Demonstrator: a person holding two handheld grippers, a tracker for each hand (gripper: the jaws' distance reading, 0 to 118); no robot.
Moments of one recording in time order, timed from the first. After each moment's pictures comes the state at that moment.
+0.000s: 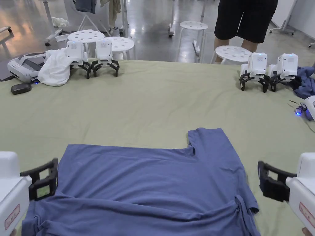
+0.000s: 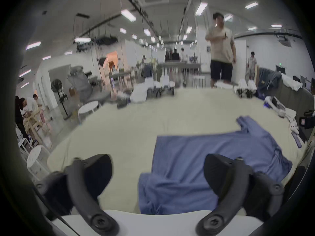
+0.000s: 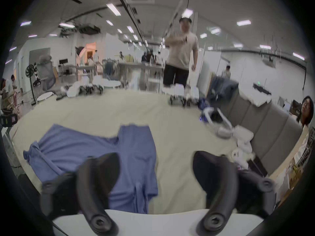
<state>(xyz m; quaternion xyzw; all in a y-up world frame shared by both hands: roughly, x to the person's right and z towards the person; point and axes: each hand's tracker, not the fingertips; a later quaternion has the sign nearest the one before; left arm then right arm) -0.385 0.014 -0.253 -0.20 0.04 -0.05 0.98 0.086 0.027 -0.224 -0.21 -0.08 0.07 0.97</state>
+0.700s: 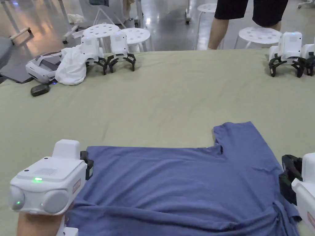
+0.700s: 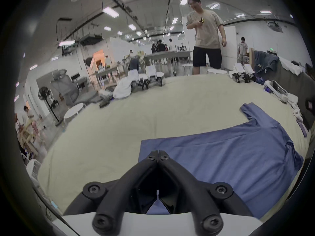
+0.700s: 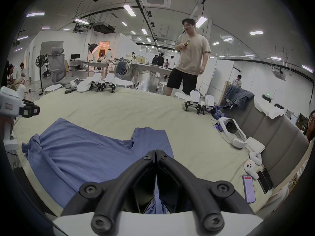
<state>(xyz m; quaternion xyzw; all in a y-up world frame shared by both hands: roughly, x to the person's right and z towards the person) -0.390 -0.066 -0.389 -0.31 0.00 -0.06 0.95 0.053 -0.014 -0.274 -0.24 -0.03 0.10 0.96</state>
